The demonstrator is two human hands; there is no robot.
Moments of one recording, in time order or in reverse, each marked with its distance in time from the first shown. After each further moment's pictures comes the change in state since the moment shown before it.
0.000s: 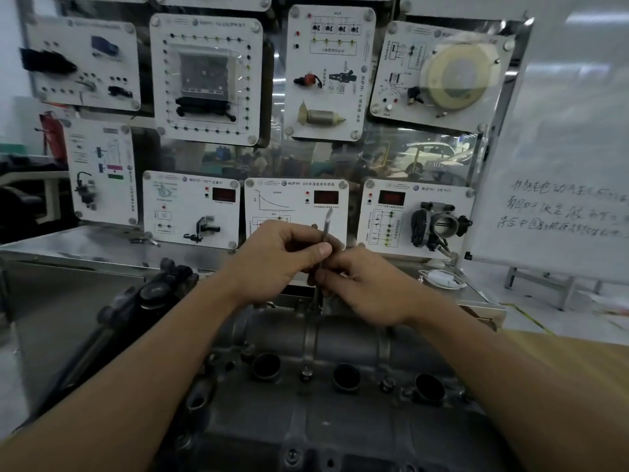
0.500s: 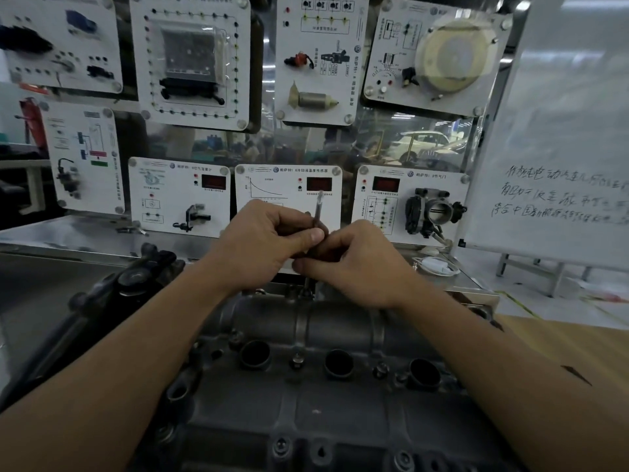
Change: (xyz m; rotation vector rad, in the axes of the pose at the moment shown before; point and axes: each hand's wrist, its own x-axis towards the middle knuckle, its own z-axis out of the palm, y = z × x) left_hand 0.000 -0.006 0.000 0.105 0.095 0.039; right_hand -0.002 0.002 0.006 0.122 0.216 0.054
